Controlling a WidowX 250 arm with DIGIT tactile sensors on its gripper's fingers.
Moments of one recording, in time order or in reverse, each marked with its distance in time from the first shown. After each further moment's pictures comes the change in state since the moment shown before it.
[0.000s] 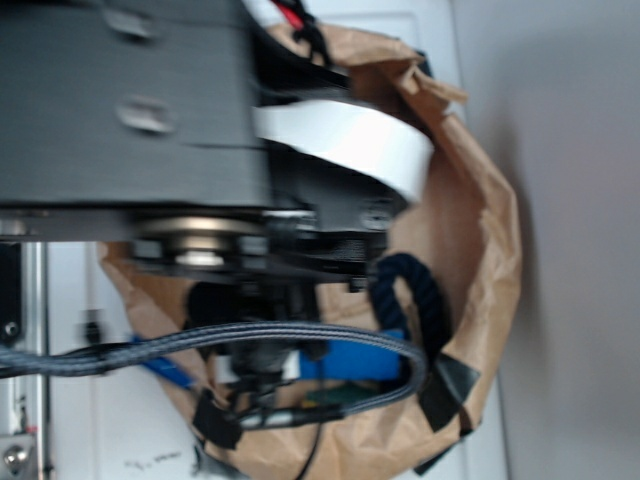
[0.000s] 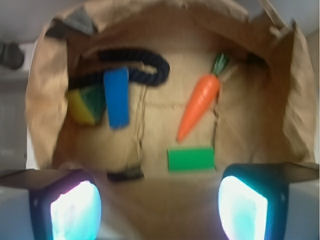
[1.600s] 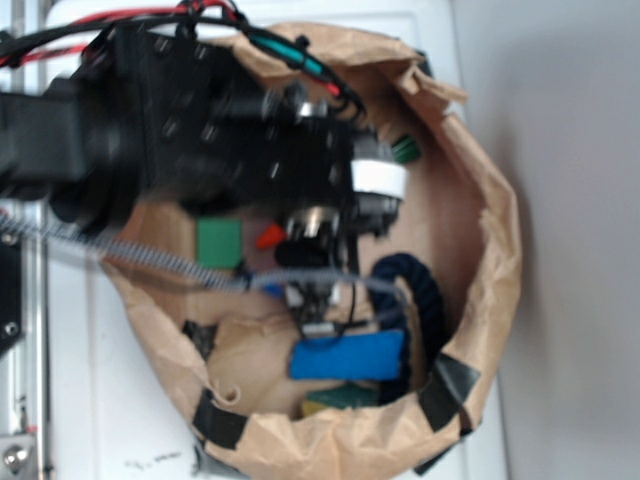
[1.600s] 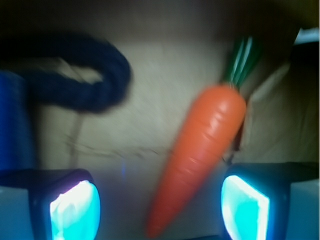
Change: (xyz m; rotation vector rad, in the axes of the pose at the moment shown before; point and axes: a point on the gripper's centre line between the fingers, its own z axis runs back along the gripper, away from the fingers) arm 0.019 0.048 -0.122 0.040 -0.023 0.026
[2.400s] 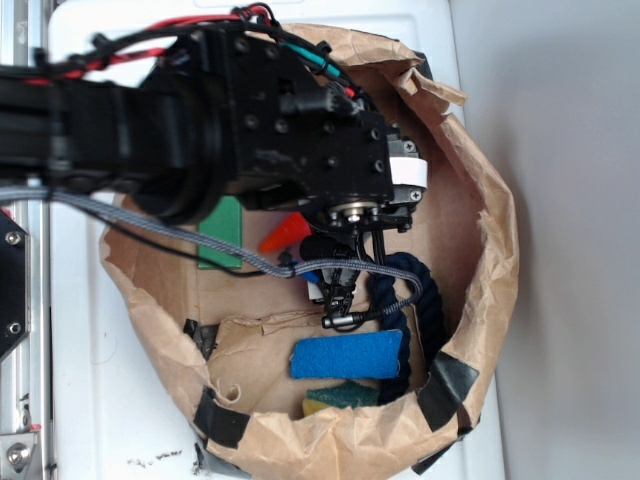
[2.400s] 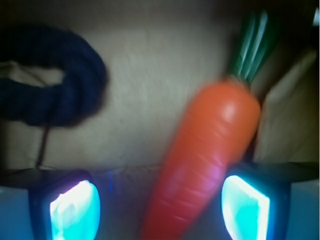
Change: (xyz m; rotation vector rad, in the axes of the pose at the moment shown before) arm 0.010 -0.011 -0.021 0.001 0.036 0.078
